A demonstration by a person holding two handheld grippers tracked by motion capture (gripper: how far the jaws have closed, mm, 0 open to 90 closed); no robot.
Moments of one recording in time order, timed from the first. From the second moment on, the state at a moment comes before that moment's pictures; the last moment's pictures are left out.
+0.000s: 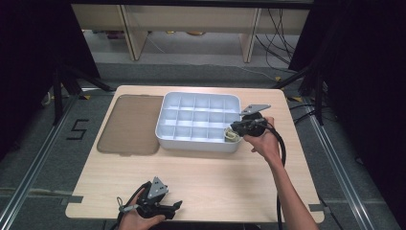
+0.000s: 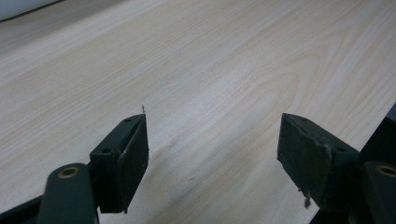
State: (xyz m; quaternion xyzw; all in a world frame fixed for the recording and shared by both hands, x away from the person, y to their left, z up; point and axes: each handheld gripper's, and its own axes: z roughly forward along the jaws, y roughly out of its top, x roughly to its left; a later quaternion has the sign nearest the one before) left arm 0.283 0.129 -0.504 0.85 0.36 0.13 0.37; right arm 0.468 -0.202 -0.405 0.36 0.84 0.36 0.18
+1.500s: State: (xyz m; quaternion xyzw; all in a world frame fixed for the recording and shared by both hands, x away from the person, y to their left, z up) left arm 0.284 0.131 -0.503 0.85 0.37 0.13 0.36; right arm 0.398 -0.210 -0.404 0.33 0.81 0.46 0.17
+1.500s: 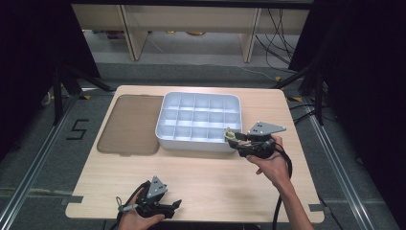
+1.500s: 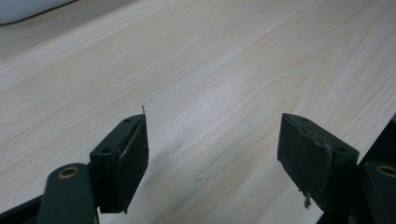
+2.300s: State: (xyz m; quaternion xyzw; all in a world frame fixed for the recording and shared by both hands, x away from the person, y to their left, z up) left arm 0.284 0.133 -0.502 0.84 0.37 0.13 0.37; right arm 0.383 -0.211 -0.416 0.34 0.81 0.45 0.16
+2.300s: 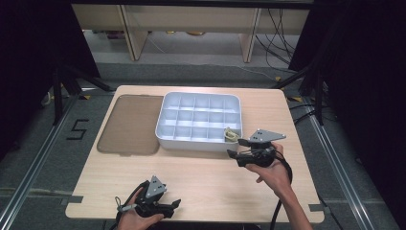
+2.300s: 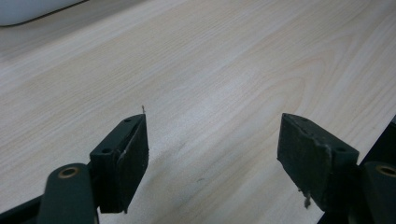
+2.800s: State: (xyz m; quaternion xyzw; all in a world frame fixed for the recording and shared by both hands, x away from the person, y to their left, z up) left arm 0.284 0.132 -0.503 0.84 0.37 0.13 0.37; right arm 0.374 -0.218 -0.426 0.34 0.82 0.44 0.16
